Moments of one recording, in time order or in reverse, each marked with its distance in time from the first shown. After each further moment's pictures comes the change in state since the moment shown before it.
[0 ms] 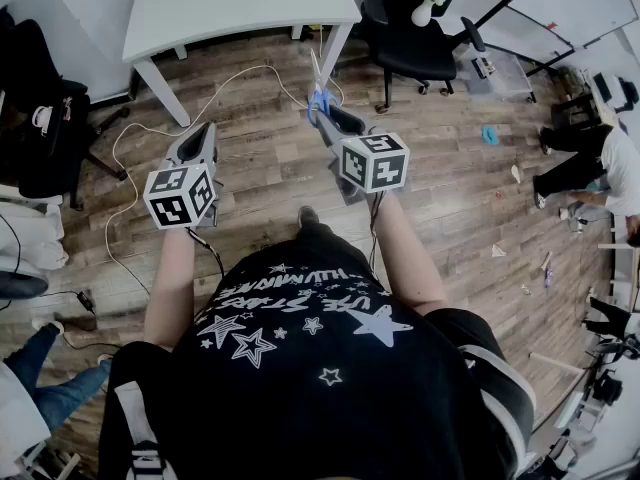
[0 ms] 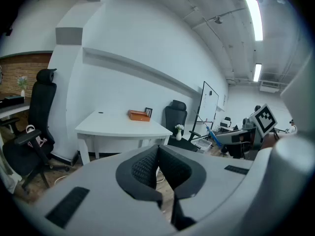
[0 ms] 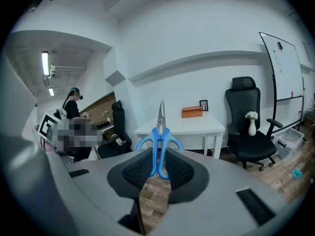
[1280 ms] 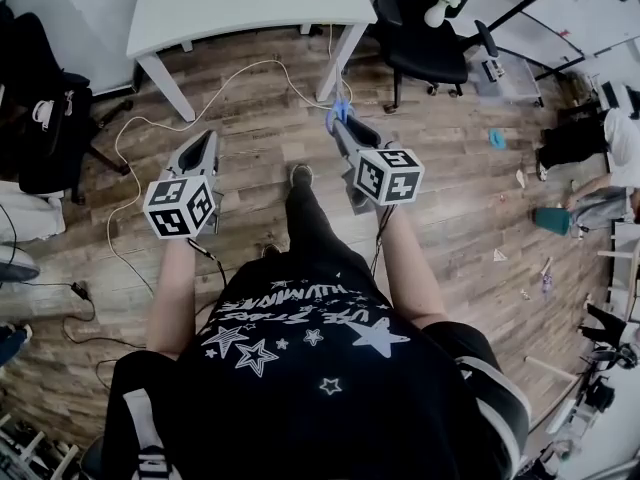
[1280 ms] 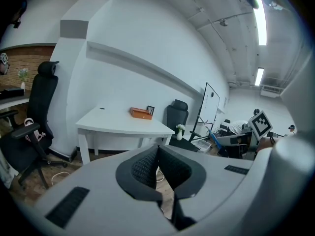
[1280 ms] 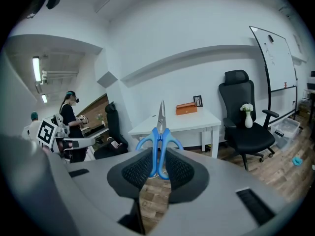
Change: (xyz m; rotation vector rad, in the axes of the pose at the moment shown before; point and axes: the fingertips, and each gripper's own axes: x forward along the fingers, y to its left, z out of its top) left arm 0.009 0.025 -0.008 -0.040 0.003 -0.017; right arm 0.016 -0.025 -0.014 0.083 -0.002 -0.035
